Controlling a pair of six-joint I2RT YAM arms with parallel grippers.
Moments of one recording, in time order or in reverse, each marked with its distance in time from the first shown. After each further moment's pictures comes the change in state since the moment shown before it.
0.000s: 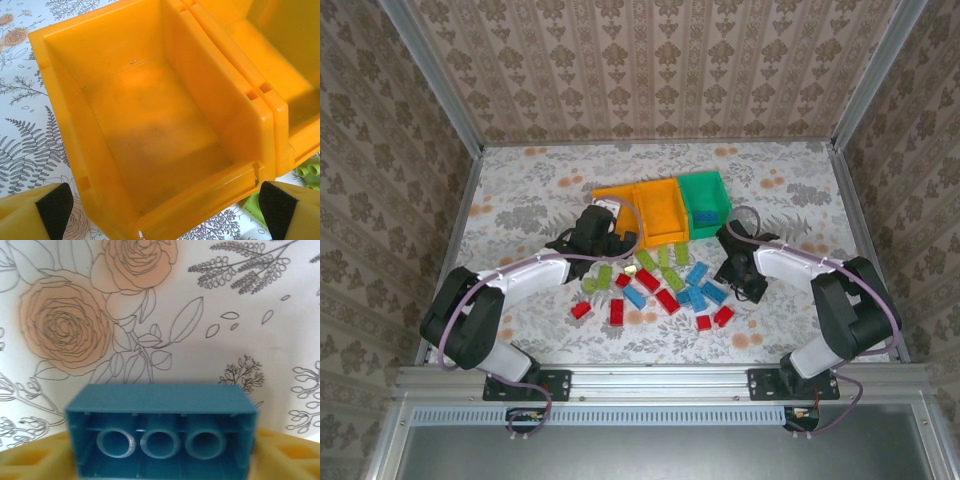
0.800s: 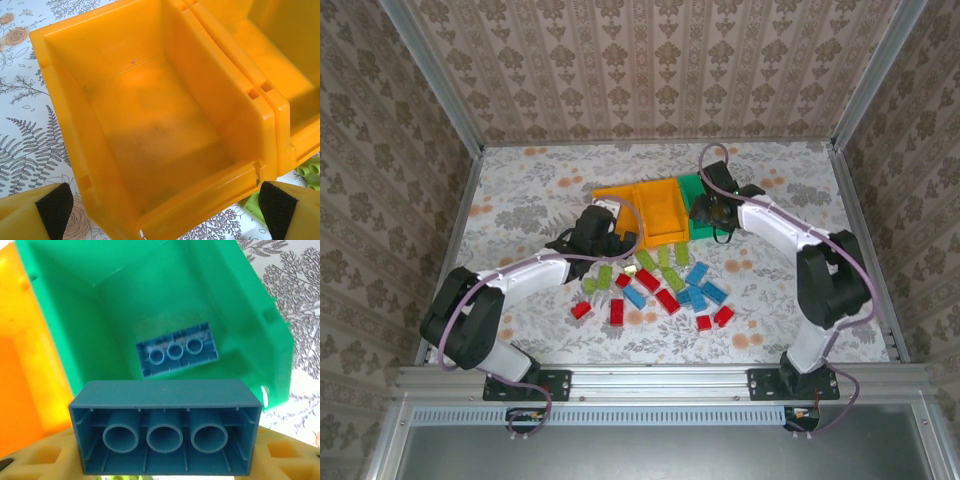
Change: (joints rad) left arm 0.000 -0.001 -0.002 -0.002 -0.004 -0.001; right arm -0.018 0.237 0.514 0.128 0.042 -0.315
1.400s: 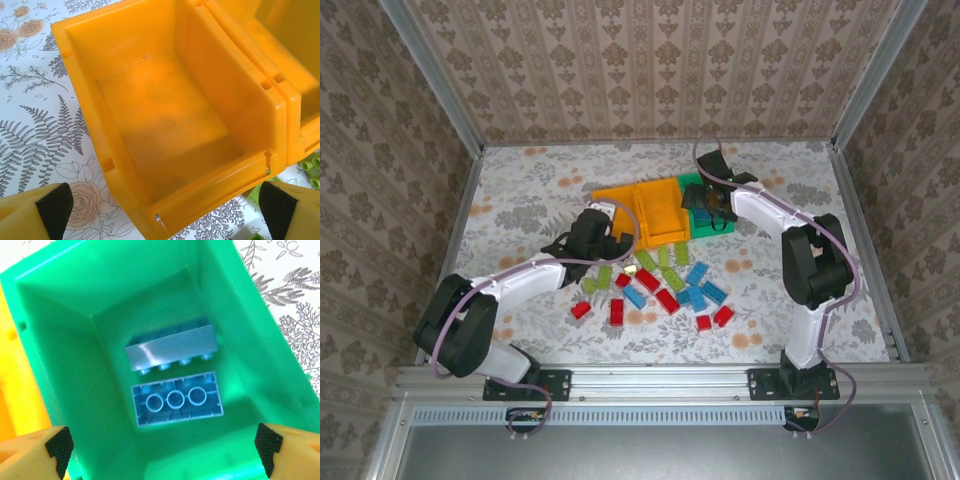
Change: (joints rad) left arm 0.000 -0.050 -0.039 -0.007 -0.021 -0.030; right arm -0.015 0.113 0.116 -0.005 0.008 -0.097
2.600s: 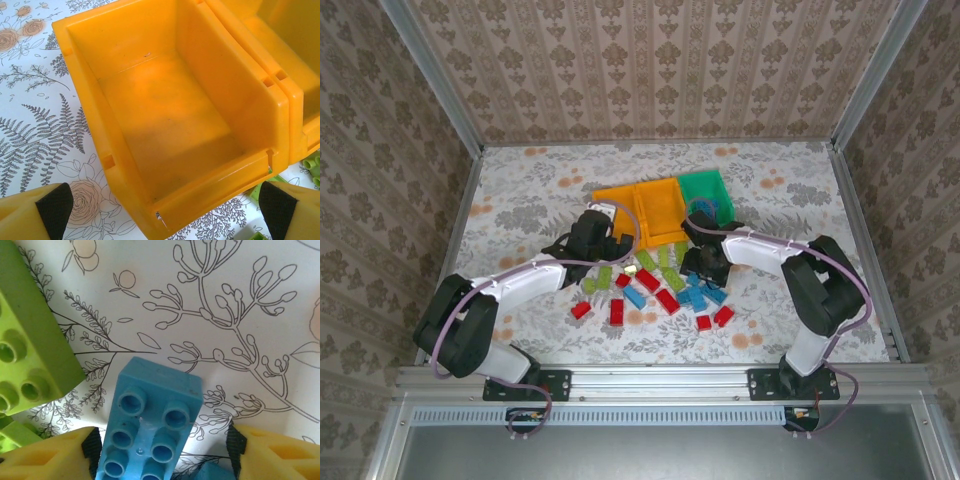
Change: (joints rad) left arm -0.007 0.000 -0.004 0.001 -0.015 0.000; right arm 0.190 -0.158 -0.412 -0.064 -0.140 0.300
